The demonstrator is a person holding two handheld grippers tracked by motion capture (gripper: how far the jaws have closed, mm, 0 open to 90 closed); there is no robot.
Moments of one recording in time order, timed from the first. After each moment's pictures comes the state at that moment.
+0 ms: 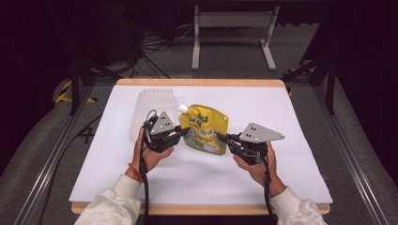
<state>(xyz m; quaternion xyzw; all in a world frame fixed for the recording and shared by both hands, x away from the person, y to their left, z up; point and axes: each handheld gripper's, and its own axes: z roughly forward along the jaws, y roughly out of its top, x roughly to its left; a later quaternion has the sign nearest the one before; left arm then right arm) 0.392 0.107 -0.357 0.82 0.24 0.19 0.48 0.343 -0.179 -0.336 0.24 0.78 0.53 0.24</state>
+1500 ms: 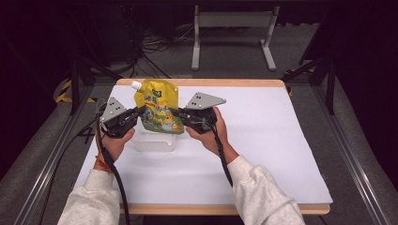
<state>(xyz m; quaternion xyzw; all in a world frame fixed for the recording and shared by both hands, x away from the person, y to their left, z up) 0.414 0.211 -0.342 0.74 0.33 0.29 0.51 0.419 -0.063 -0.313 0.20 0.78 0.56 0.21</state>
